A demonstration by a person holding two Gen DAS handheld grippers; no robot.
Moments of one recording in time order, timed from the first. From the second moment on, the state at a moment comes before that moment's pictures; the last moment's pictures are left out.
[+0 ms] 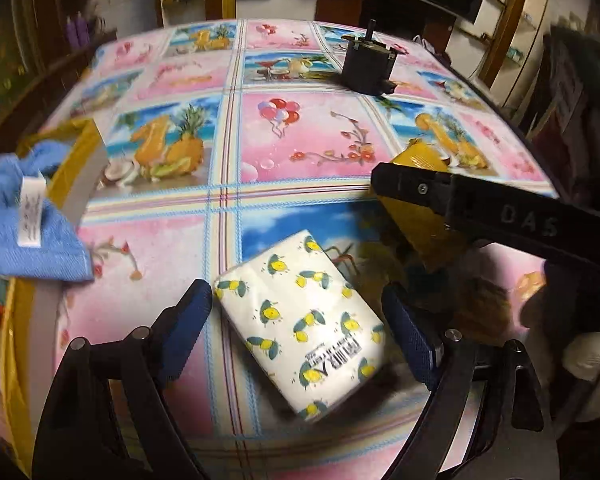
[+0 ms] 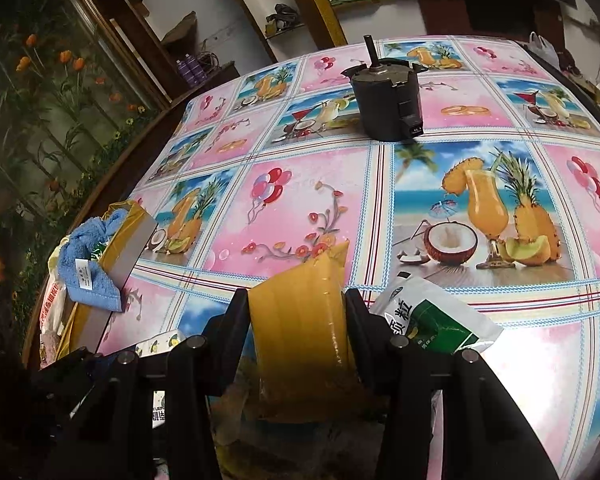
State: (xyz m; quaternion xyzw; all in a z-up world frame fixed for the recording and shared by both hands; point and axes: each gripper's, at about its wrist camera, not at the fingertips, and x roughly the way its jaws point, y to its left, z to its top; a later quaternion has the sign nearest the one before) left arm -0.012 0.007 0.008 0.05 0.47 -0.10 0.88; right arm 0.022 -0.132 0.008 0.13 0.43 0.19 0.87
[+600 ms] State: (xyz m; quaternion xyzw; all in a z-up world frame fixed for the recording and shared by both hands) left arm -0.068 0.124 0.065 -0.17 0.41 -0.15 0.88; right arm 0.010 -0.139 0.021 0.14 0.40 0.19 0.89
